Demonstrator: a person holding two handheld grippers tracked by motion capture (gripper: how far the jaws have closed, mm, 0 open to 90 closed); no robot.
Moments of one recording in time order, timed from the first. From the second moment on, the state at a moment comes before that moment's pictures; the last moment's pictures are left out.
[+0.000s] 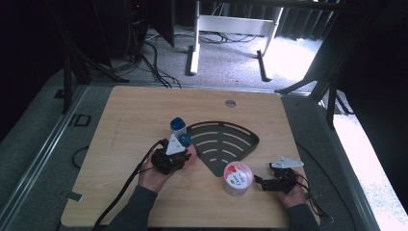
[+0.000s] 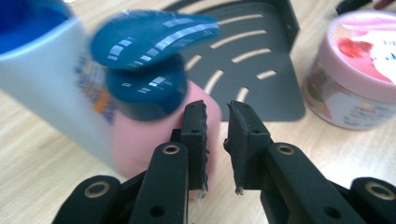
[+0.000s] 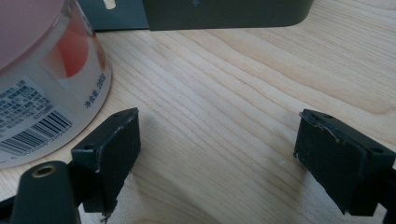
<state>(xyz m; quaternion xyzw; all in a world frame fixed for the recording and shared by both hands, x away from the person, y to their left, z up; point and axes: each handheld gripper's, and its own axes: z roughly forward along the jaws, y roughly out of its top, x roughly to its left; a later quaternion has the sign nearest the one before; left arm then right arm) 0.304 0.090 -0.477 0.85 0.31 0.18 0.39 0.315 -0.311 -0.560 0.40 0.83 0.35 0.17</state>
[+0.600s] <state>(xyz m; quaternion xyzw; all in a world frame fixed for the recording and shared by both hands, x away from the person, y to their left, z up) 0.296 0.056 -0.508 0.87 0.25 0.11 0.41 0.300 -0.296 -0.552 0.34 0.86 0.35 0.17</state>
